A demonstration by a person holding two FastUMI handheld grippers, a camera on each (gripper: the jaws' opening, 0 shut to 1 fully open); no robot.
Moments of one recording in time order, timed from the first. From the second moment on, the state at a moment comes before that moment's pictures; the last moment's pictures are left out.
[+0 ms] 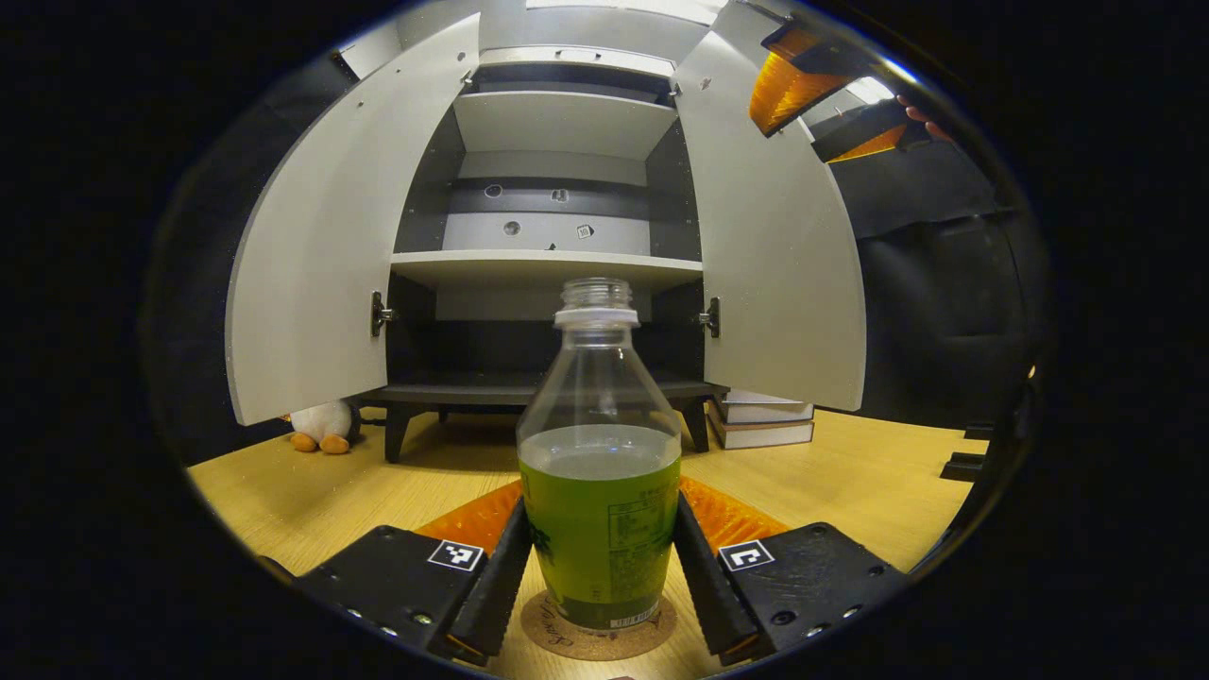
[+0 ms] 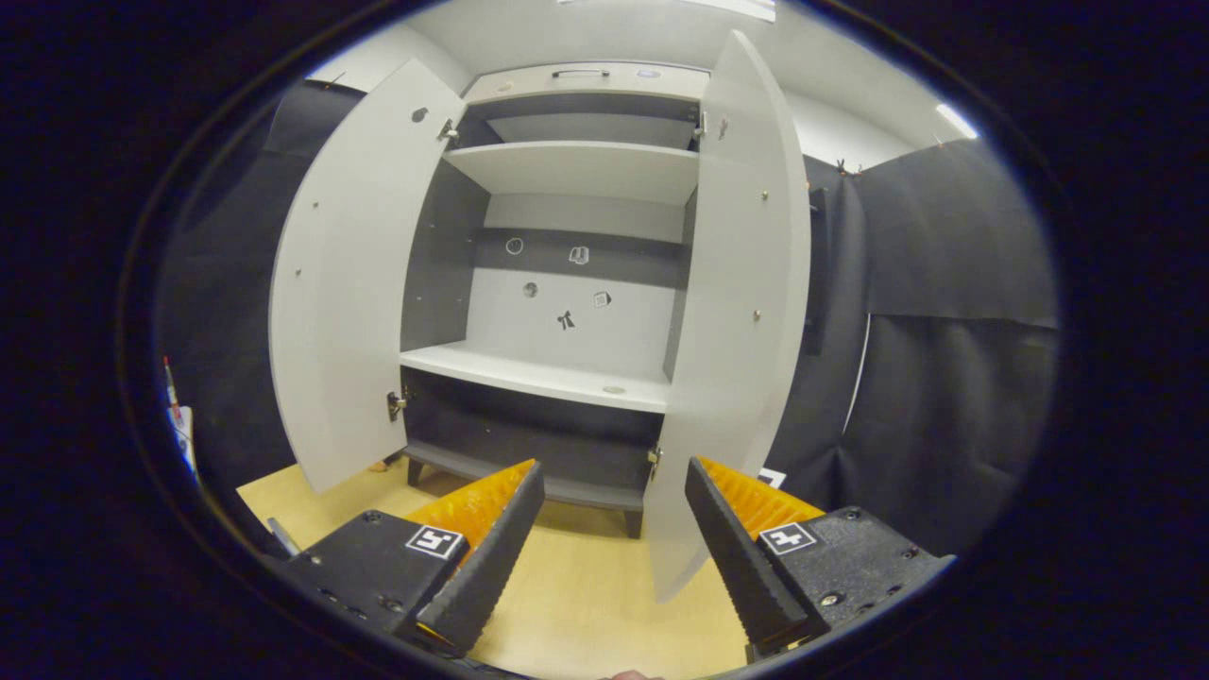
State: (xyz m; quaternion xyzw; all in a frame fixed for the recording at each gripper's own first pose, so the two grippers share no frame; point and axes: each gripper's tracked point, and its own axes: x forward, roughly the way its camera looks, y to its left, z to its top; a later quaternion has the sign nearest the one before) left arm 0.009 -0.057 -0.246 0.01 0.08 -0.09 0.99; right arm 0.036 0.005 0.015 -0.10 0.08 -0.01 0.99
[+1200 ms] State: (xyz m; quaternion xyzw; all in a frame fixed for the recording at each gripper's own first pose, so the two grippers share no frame) left arm 0.010 -0.021 -0.062 -0.02 0.03 -0.07 1.00; right arm 0.033 -0.001 0.006 -0.01 0.02 0.02 1.00
